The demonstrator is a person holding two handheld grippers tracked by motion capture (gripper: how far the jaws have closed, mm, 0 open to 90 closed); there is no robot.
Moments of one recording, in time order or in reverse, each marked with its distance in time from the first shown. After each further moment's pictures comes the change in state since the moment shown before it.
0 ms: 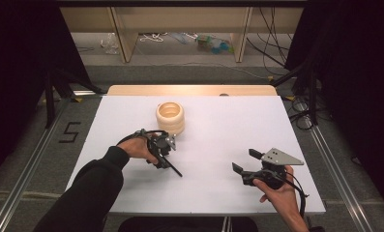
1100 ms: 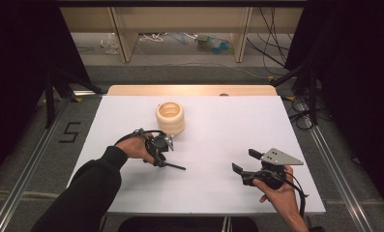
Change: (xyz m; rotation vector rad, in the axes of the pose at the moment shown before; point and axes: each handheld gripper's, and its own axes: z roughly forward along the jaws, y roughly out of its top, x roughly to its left) left arm -0.002 -0.004 -0.005 0.059 -0.030 -0.041; right arm 0.002 -0.001 0.002 -0.005 0.019 0.021
